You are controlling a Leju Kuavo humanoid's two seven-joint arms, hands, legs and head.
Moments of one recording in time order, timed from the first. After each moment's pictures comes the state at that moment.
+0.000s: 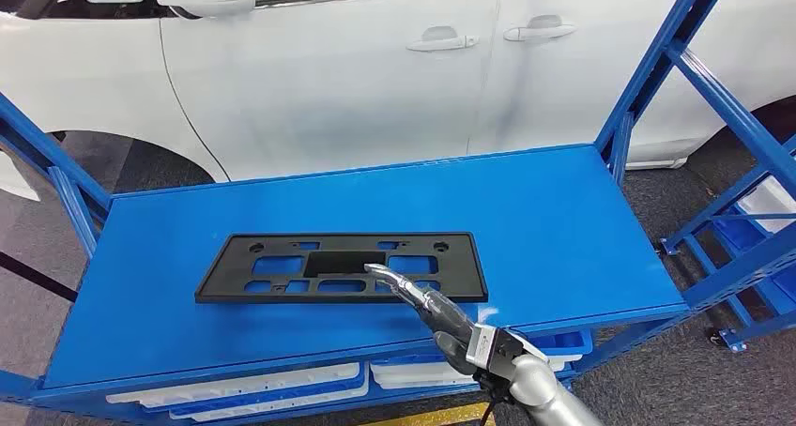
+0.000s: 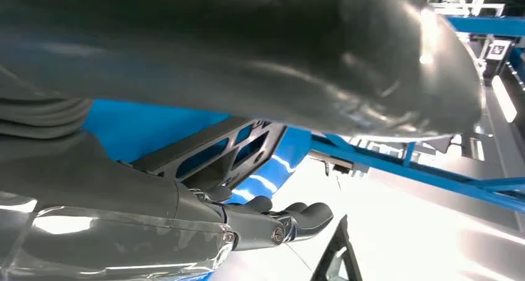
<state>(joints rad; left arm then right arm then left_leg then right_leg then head) -0.01 -0.01 0.16 -0.20 0.34 0.07 -0.25 -0.21 -0.15 0.57 -1.49 0.01 0.30 -0.56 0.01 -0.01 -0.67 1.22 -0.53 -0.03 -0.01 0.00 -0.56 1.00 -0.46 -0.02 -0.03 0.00</state>
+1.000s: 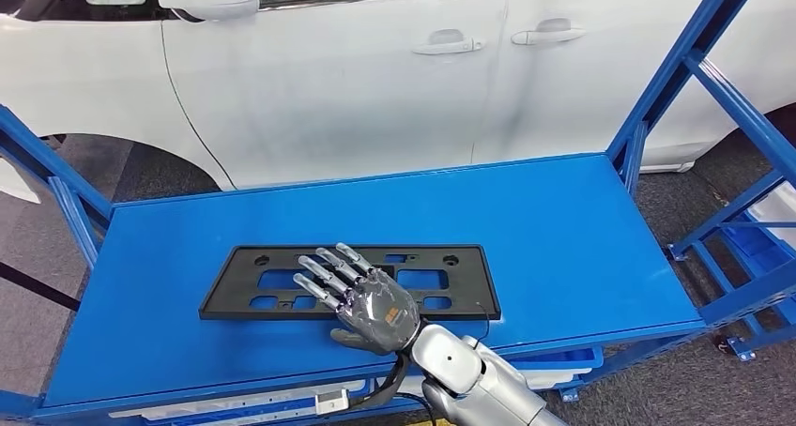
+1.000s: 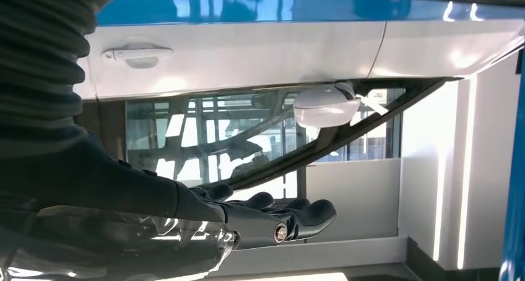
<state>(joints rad) -0.03 -0.02 0.15 -0.19 0.28 0.09 -0.25 -0.41 0.04 0.83 -1.14 1.35 -0.69 -0.22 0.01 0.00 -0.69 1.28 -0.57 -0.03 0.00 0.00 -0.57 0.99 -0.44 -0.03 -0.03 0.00</state>
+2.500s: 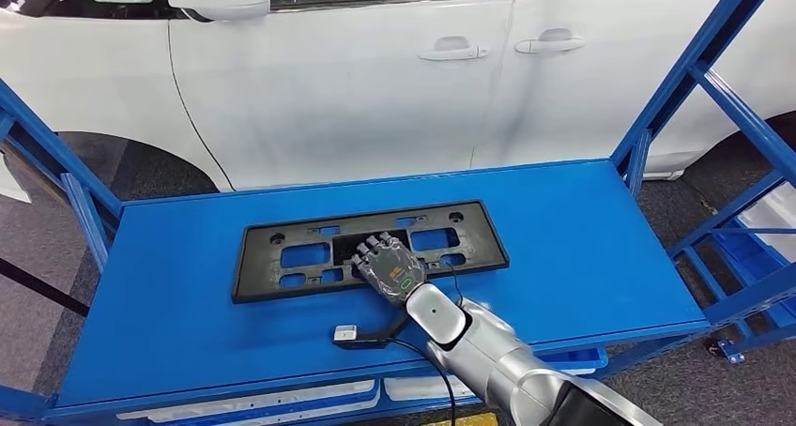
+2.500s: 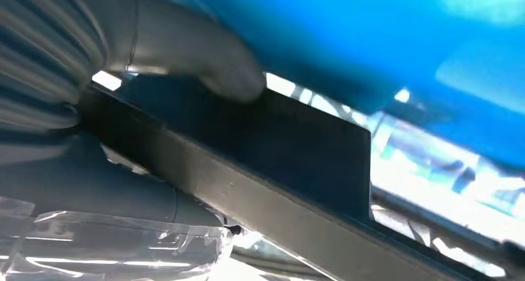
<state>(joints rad) -0.02 -0.01 0.18 -0.19 0.26 0.05 -0.26 -0.70 0.14 0.91 -0.53 1.45 -0.52 0.05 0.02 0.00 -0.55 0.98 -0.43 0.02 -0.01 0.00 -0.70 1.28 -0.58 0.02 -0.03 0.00</state>
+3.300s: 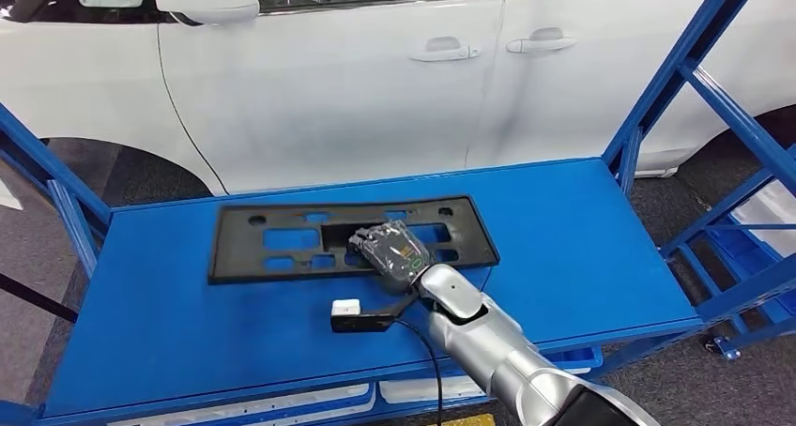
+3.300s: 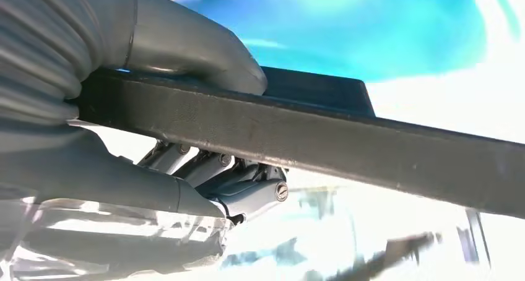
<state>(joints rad) -0.02 -0.01 0.20 -0.19 0.22 0.03 -0.41 -0.65 0.14 0.69 -0.71 0.91 -0.47 -0.41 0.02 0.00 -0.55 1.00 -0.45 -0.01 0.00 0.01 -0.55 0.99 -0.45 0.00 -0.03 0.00</state>
